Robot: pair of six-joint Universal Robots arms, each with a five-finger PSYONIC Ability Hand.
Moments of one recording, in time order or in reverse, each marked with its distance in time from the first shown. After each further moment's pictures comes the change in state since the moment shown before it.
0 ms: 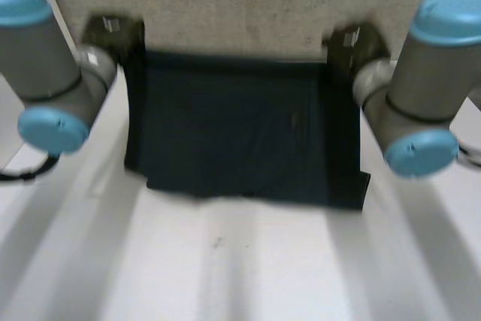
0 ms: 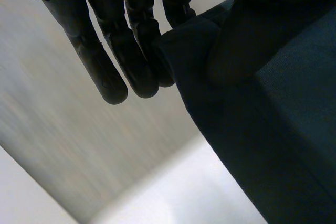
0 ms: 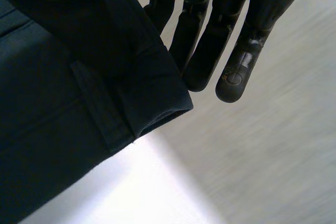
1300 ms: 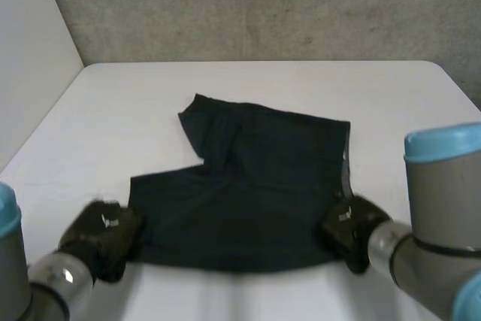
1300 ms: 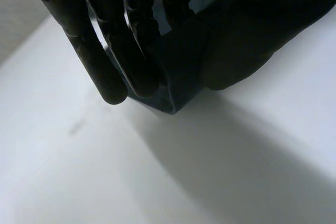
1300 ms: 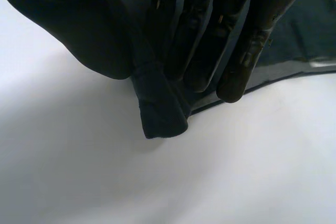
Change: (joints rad) left arm -0.085 0.602 -1.173 -0.021 -0.054 0.153; right arm 0.030 -0.245 0.722 0.304 -0.097 -0.091; left_hand 0.000 0.000 0.000 0.000 0.000; right_hand 0.000 0.000 0.005 0.000 0.011
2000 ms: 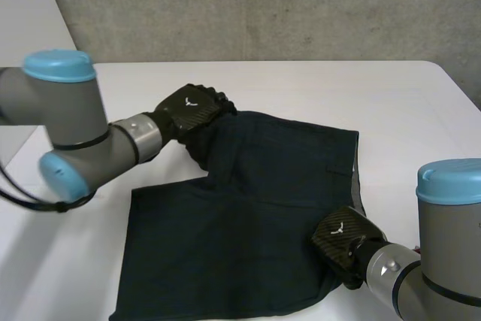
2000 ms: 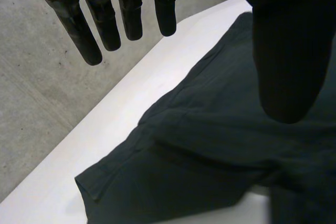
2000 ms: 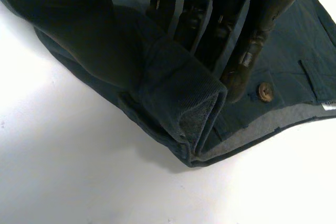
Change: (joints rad) left arm 0.057 -0.706 0.986 -0.010 0.605 0.006; right arm -0.001 -0.088 0.199 -0.157 -0.098 -0.016; left_hand -0.793 -0.875 -0.871 -0.881 -0.825; right_hand 0.009 0.000 0.000 0.000 0.000
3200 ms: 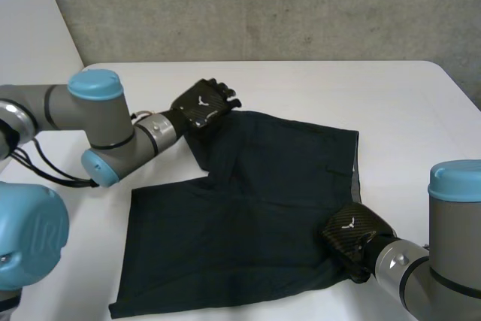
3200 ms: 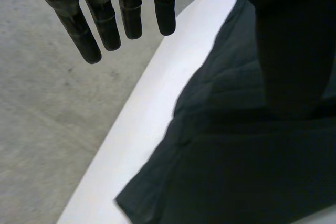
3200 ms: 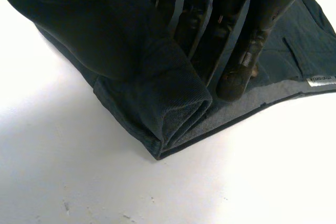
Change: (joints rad) left arm 0.011 -0.319 0.338 0.087 0.086 0.191; right arm -0.063 0.008 0.033 -0.055 -0.002 0.007; left_hand -0.009 -0.014 -0.006 -0.019 -0.027; right_hand 0.000 0.000 0.000 0.000 0.000
